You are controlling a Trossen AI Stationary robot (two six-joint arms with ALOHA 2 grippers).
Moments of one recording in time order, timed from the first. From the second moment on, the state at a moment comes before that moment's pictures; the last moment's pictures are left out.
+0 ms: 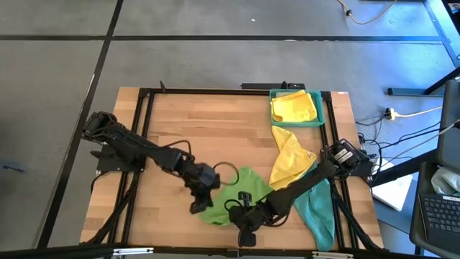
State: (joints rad) left arm -0.36 1.57 1.10 -0.34 0.35 -0.63; right arm 0.58 2.06 1.52 -0.38 0.19 0.55
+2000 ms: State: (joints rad) left arm -0.70 1.82 1.10 -0.26 -0.35 -1.01; right arm 0.58 1.99 1.52 -0.45 0.37 0.70
